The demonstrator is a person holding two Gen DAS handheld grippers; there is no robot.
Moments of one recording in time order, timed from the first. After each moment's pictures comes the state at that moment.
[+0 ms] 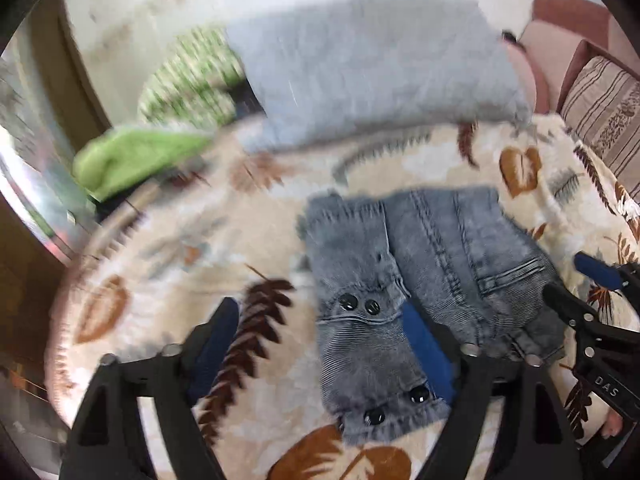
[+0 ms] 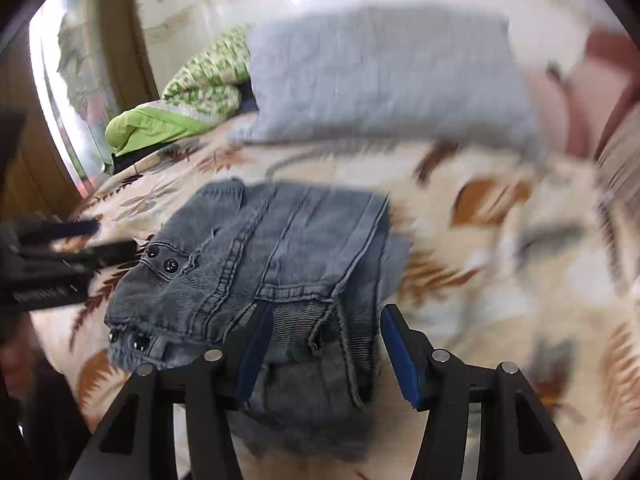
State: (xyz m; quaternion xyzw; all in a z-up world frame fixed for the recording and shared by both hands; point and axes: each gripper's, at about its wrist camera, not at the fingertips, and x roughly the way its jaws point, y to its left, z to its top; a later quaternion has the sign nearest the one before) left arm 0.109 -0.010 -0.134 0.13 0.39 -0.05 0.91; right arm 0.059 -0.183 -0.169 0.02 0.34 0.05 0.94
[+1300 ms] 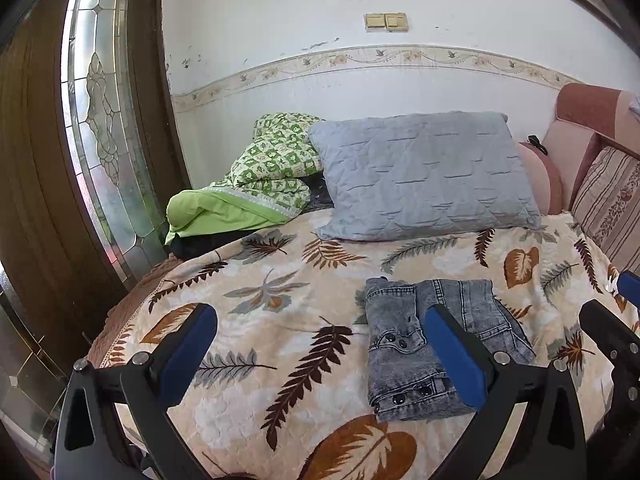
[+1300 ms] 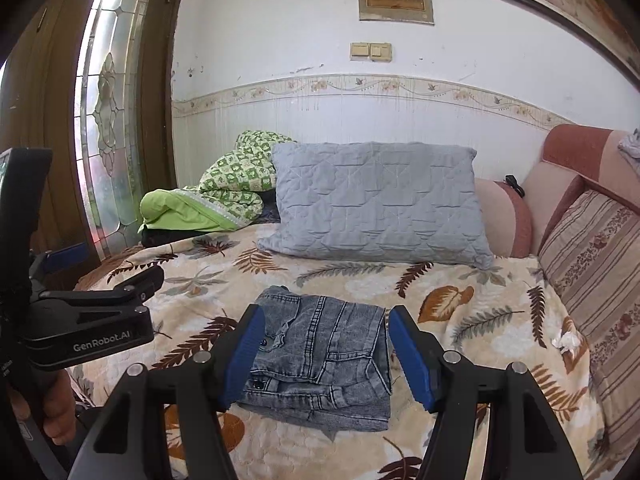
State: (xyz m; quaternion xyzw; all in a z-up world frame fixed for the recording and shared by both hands) left arm 0.006 0.047 -0.048 0.06 0.25 0.02 0.97; right arm -0.060 -0.122 -0.041 0.01 0.21 0.01 0.98
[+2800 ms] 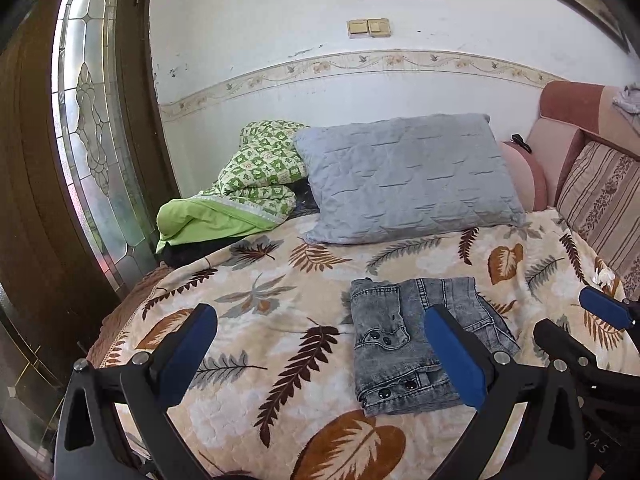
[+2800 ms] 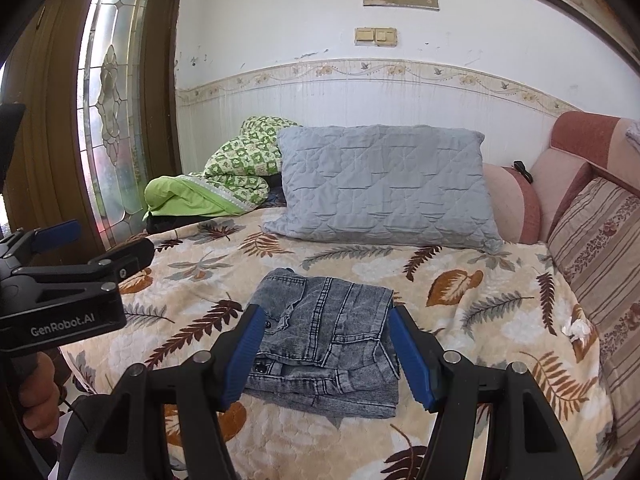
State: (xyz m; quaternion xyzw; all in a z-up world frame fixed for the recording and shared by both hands) left arm -0.010 0.039 -0.041 0.07 0.24 -0.01 0.97; right arm -0.055 -0.122 -0.057 0.02 0.23 0.03 0.97
